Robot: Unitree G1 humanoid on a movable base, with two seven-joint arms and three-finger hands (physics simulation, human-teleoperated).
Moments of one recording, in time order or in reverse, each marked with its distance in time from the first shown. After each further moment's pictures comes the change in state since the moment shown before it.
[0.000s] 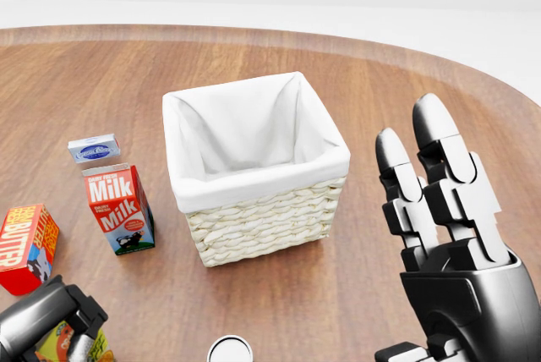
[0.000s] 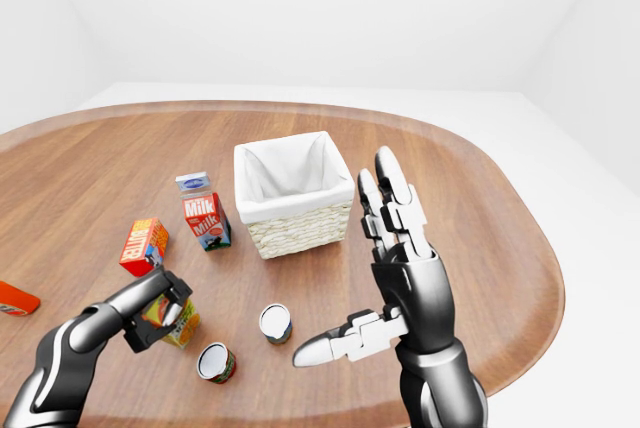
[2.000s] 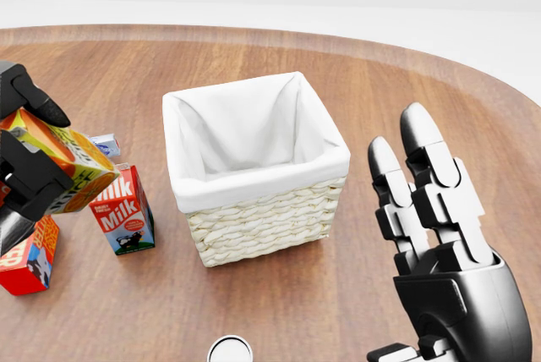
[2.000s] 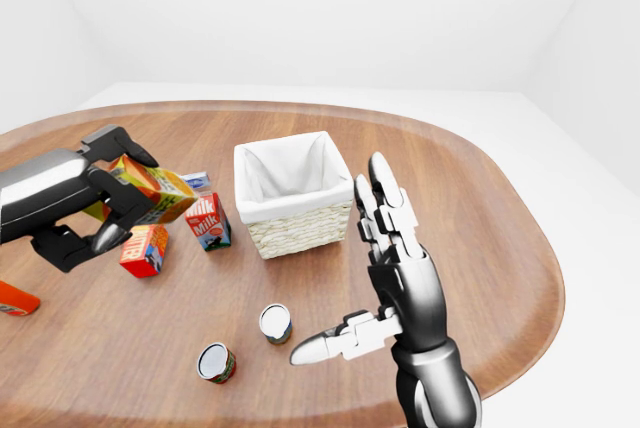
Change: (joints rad) left arm -0.238 0.581 0.030 -0.567 -0.597 0.024 0.000; right arm 0.008 -0.007 0.023 0.021 -0.027 0.000 -0.011
